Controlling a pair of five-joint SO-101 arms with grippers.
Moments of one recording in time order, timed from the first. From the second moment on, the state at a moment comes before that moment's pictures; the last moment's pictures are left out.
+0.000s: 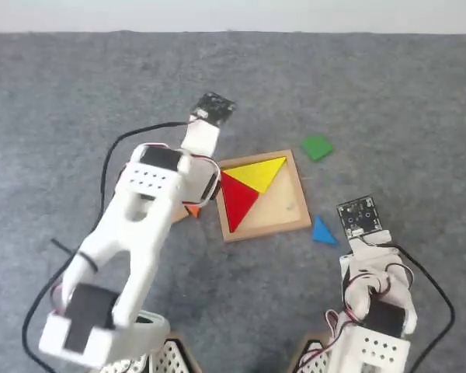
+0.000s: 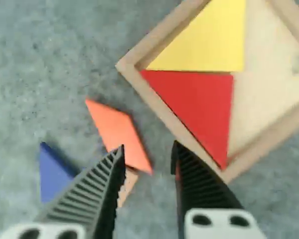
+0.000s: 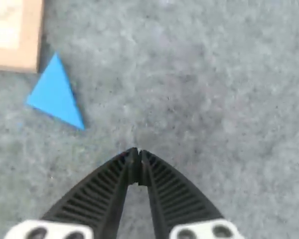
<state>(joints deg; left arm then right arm) 8.9 -6.8 29.5 63.7 -7.1 12.9 -102.7 95.7 65.3 33.0</state>
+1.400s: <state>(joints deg) -11.0 10.2 20.0 55.6 -8.1 12.9 -102.7 95.7 65.8 33.5</state>
